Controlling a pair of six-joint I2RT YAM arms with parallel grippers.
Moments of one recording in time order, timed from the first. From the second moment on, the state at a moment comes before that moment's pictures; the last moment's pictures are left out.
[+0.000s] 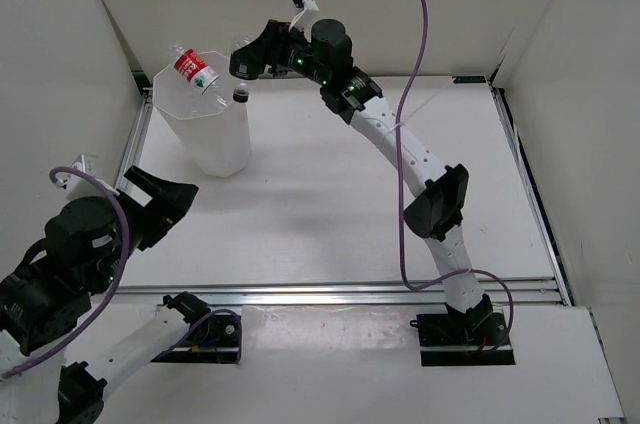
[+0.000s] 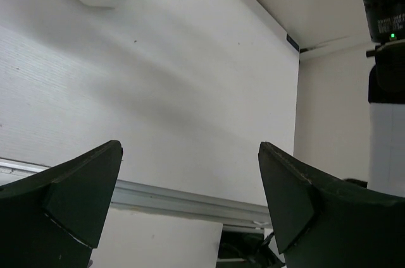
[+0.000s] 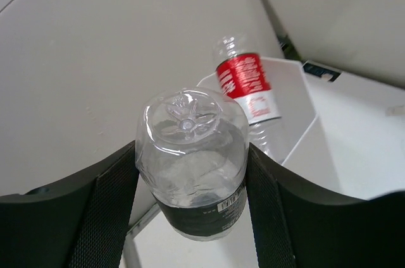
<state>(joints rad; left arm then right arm) -0.61 0.67 1.54 -1.30 -0.44 -1.00 0.73 2.24 2.48 -0.16 -0.31 0.62</state>
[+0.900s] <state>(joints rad) -0.61 0.71 1.42 -1.30 -0.34 -1.00 0.77 2.35 2.52 0.02 -0.35 0.56</state>
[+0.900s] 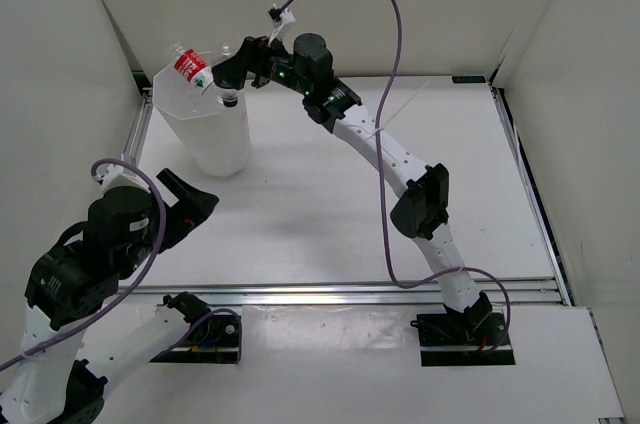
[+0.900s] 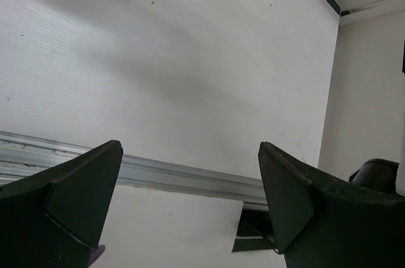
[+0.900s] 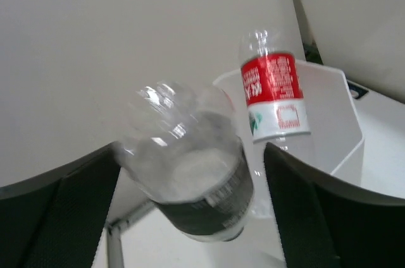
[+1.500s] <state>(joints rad) -0.61 0.53 1.23 -1.17 -0.52 -1.00 0.54 2.16 2.49 -0.31 -0.47 0.78</state>
